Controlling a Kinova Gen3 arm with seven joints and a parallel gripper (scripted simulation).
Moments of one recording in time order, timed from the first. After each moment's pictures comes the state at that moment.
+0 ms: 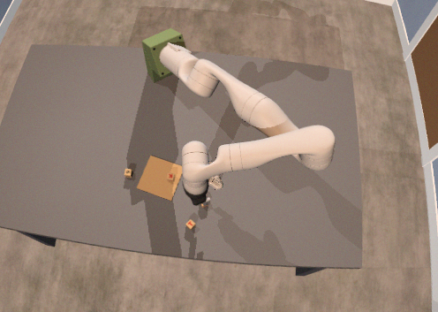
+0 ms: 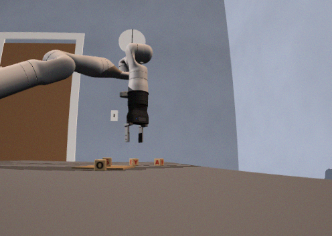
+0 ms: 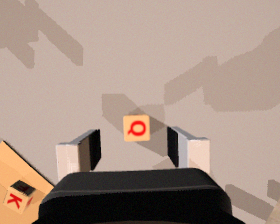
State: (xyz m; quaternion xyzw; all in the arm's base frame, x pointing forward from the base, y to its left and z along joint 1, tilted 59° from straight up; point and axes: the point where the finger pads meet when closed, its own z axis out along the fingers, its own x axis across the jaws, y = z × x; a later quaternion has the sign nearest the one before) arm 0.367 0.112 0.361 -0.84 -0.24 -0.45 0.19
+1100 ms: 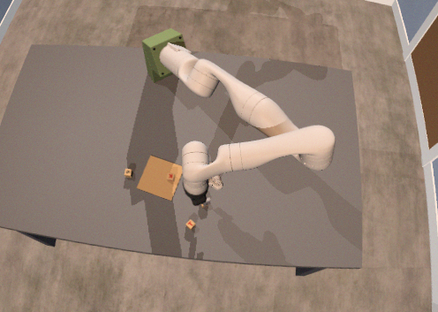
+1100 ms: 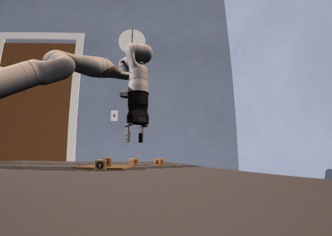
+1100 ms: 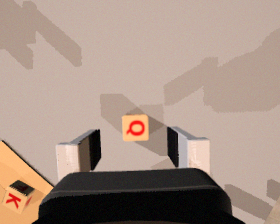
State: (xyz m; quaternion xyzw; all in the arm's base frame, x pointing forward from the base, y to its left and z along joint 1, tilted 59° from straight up) arm 0.368 0.112 0.362 -0.84 -0.24 -0.45 0.19
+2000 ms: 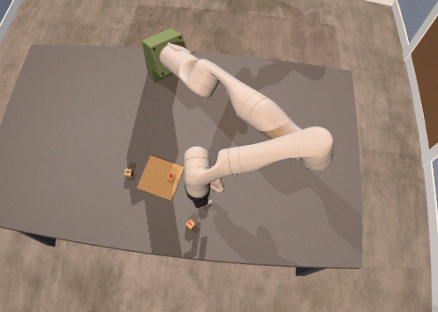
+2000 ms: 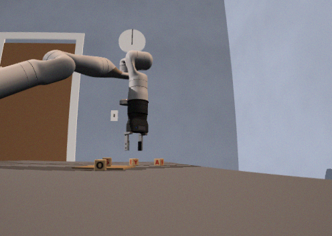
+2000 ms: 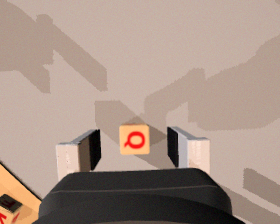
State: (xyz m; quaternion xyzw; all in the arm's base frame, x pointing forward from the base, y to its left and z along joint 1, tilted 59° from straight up) arm 0.385 0.134 0.348 -0.84 -0.24 -0.45 0.19
